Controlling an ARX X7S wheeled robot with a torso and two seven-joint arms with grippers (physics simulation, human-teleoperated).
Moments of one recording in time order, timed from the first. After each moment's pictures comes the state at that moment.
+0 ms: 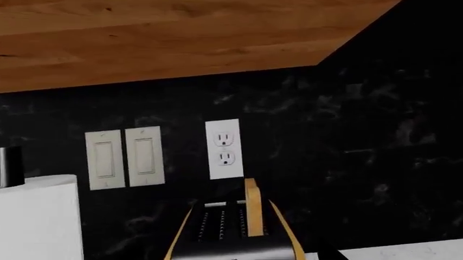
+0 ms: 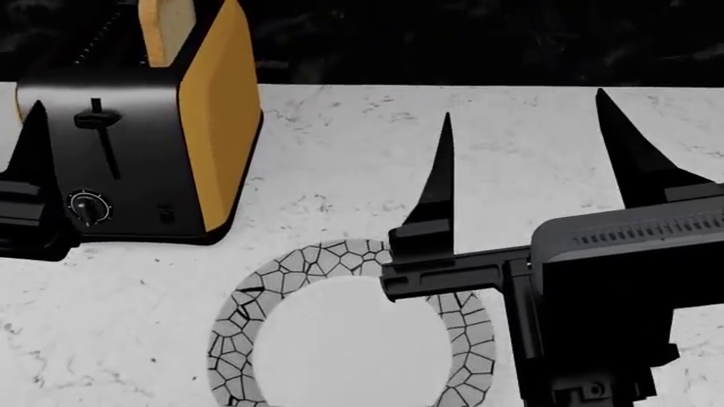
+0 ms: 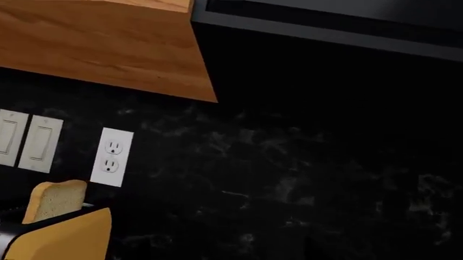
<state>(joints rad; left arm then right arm) -0.56 -0.27 -0.05 0.78 -0.31 -0.98 -0.11 0.47 0.30 -0.08 -0.77 0.21 0.71 0.12</state>
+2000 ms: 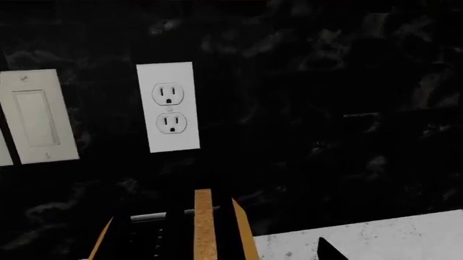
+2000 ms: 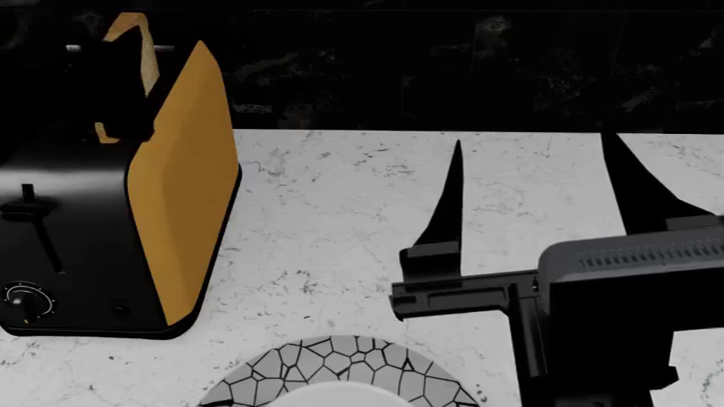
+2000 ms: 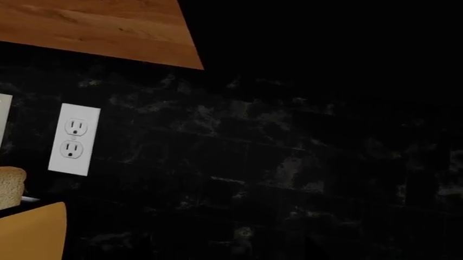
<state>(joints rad) -1.14 -0.30 0.08 0.30 -0.86 -1.35 -0.47 0.40 0.32 -0.08 -0.76 0.25 0.68 0.17</state>
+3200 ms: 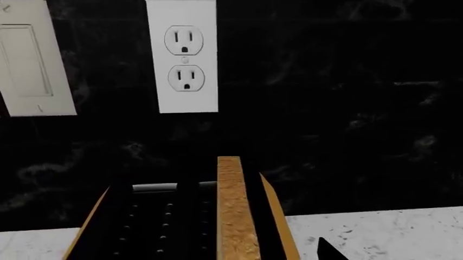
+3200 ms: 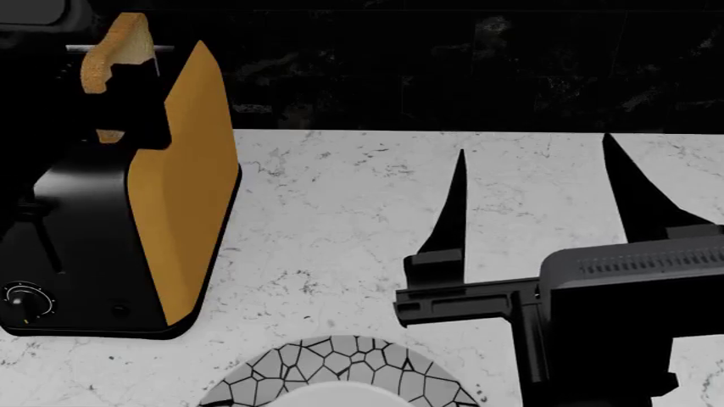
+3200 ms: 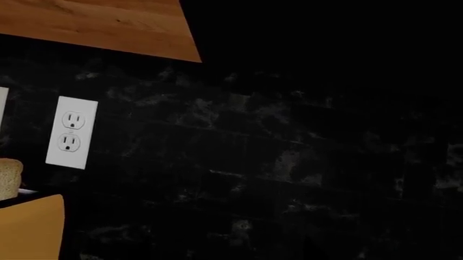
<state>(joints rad) -1.11 -0.32 0.23 -0.02 -0.71 -1.06 -0.35 0.39 0.34 -0.09 -0.75 0.26 0.66 0.19</state>
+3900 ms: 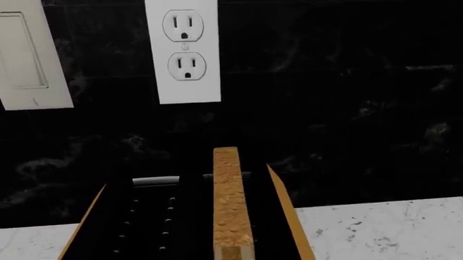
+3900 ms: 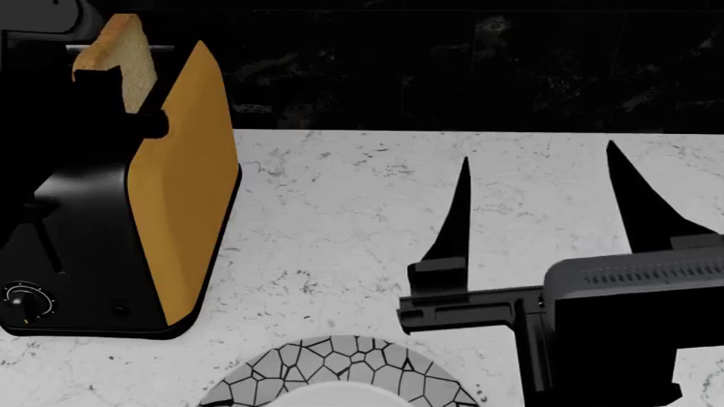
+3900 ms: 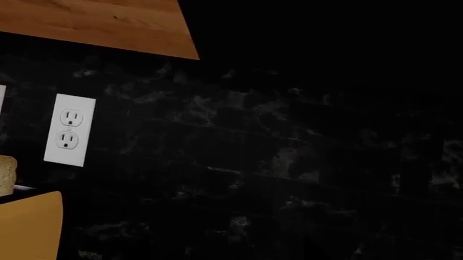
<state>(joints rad) -1.12 -0.32 0.26 -0.09 -0.66 -1.02 -0.30 0.36 0.36 -0.09 -0.75 0.27 0.65 0.21</state>
